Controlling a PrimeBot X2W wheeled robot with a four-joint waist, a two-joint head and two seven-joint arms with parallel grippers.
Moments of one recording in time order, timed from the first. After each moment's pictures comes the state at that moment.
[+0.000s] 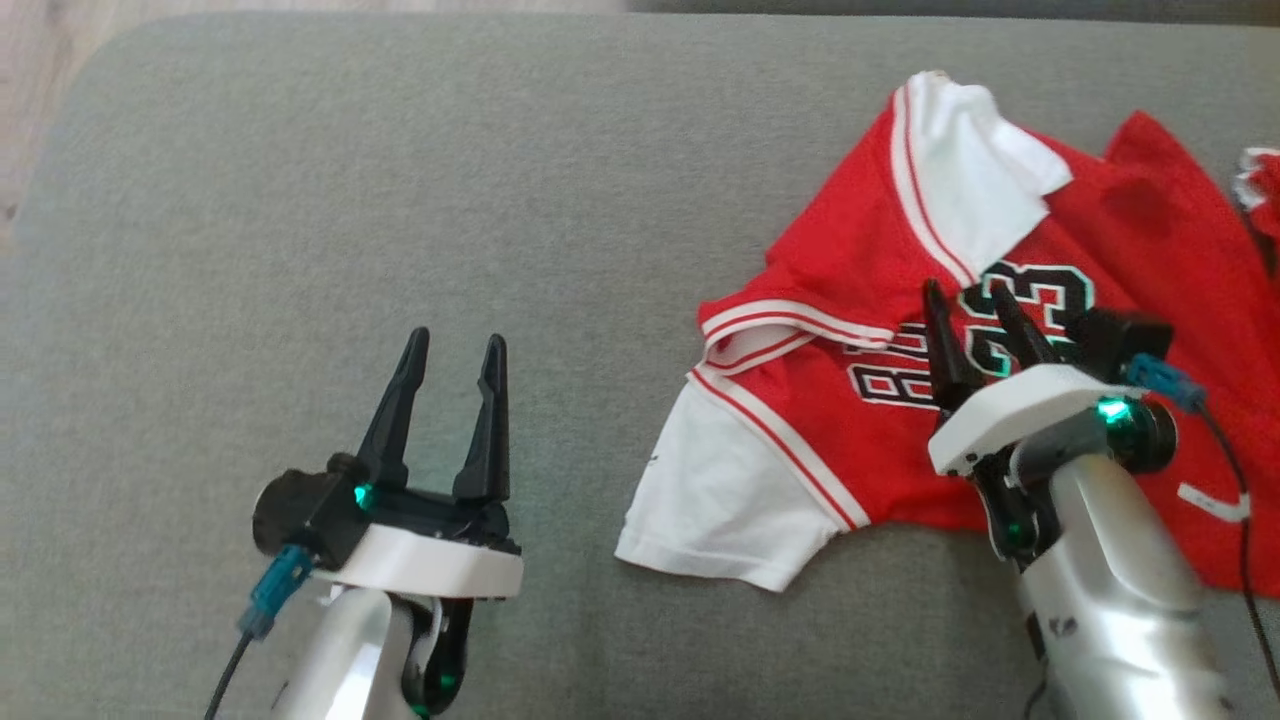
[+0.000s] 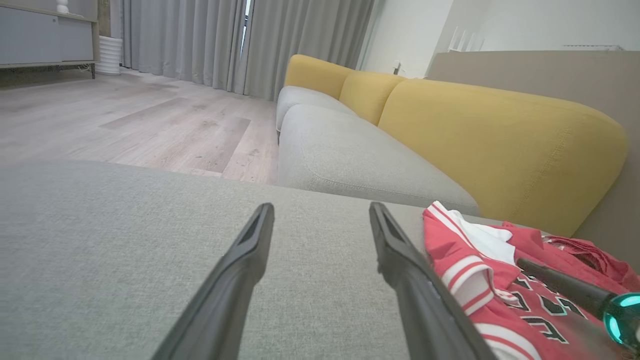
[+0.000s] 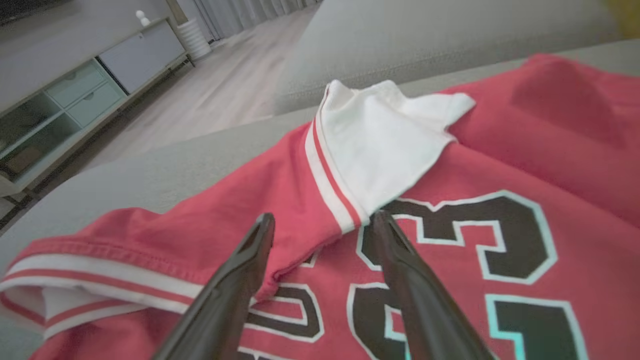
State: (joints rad) left arm -0.20 0.04 -0.28 0.23 -0.34 -0.12 -0.25; right arm -0.45 -0.05 0.06 0.67 0.30 0.13 -0.08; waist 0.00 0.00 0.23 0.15
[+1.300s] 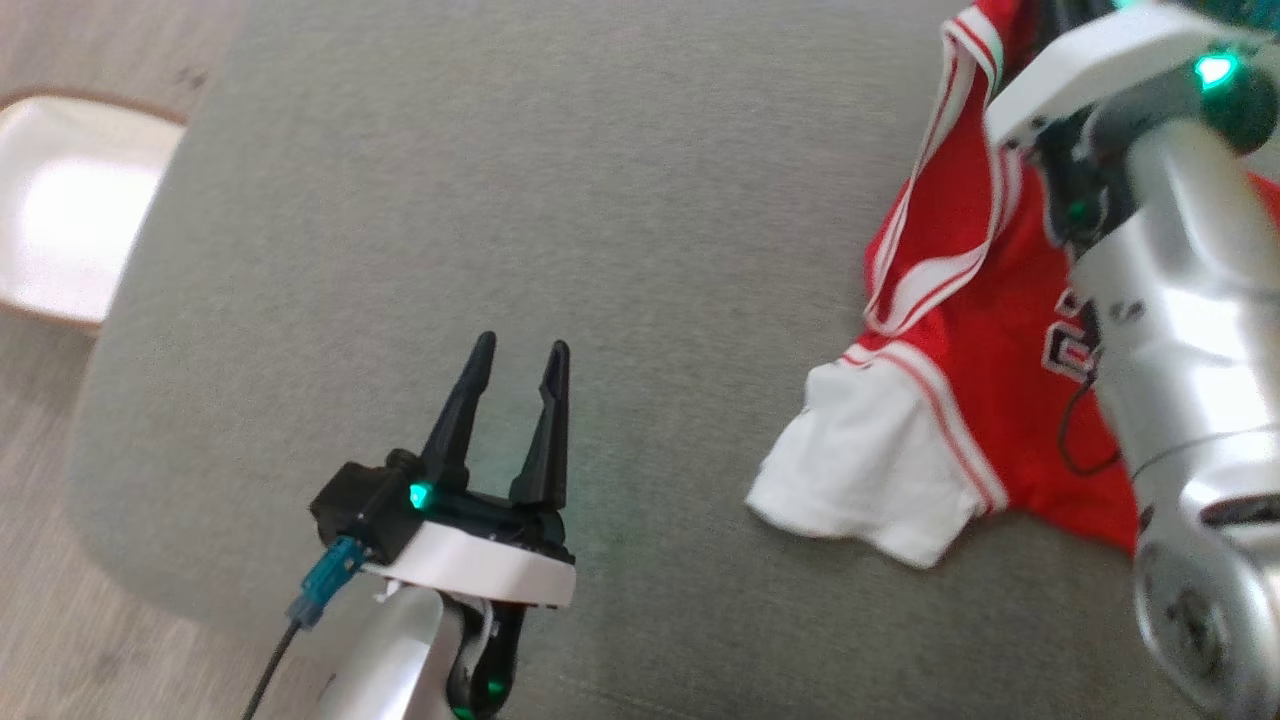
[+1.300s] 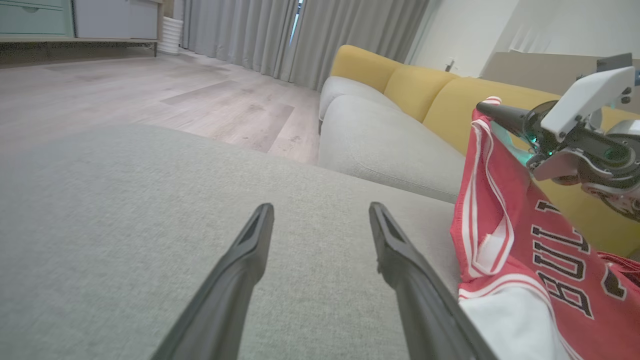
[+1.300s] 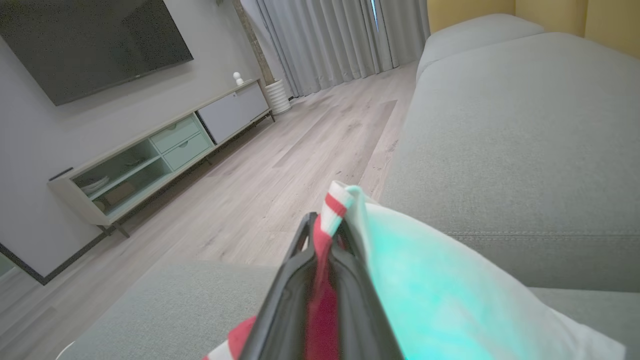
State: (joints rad) left arm -0.23 0.04 -0.40 0.25 -0.44 -0.10 -0.25; right arm -1.02 -0.08 0.05 0.98 0.31 0.13 -0.10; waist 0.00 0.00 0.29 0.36
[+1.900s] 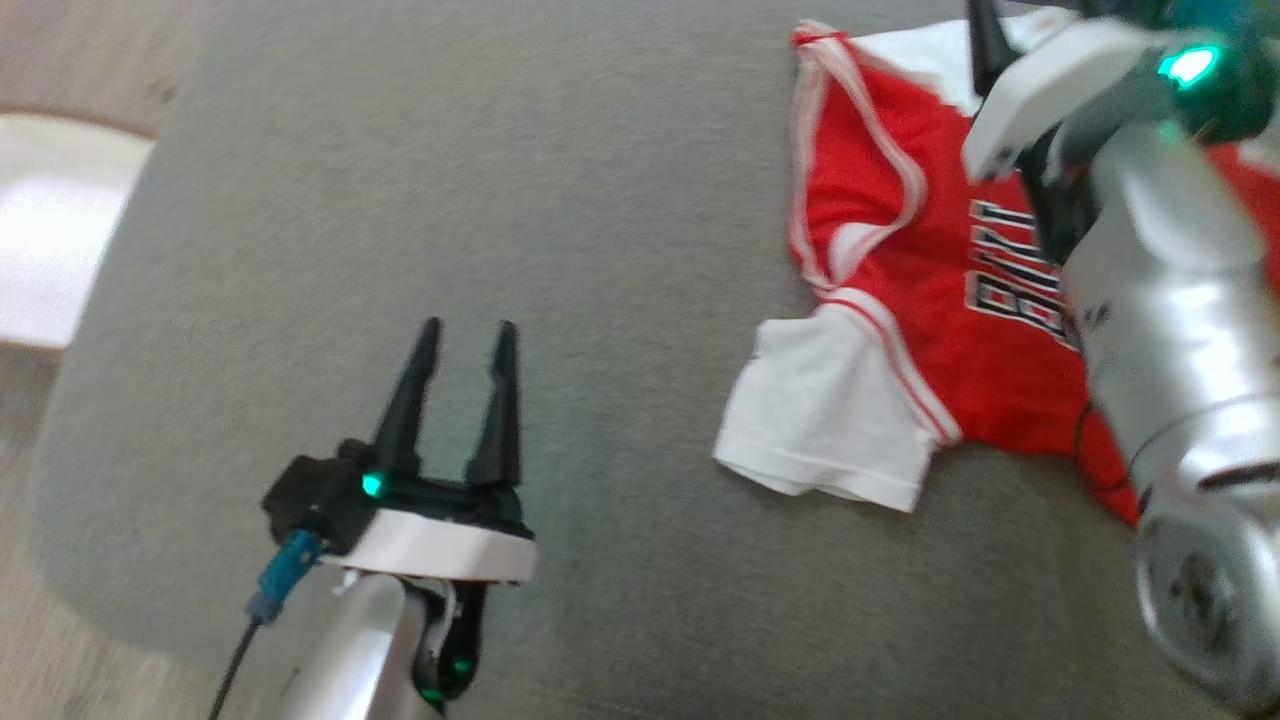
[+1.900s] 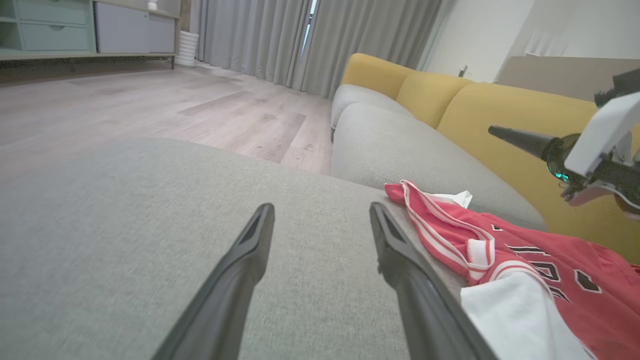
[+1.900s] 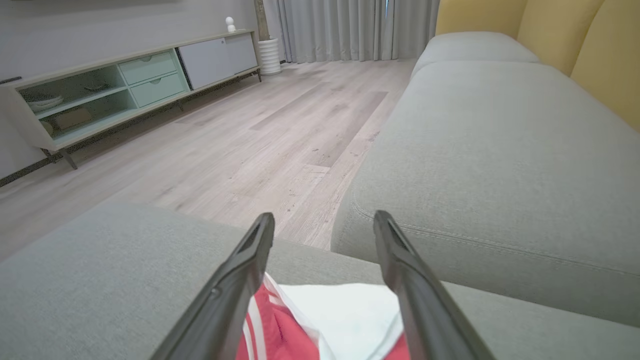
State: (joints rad) left arm -0.23 0.04 -0.34 0.24 -0.42 -0.08 -0.25; right arm -1.15 -0.09 0.03 1.26 0.01 0.13 -0.19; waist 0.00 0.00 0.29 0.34
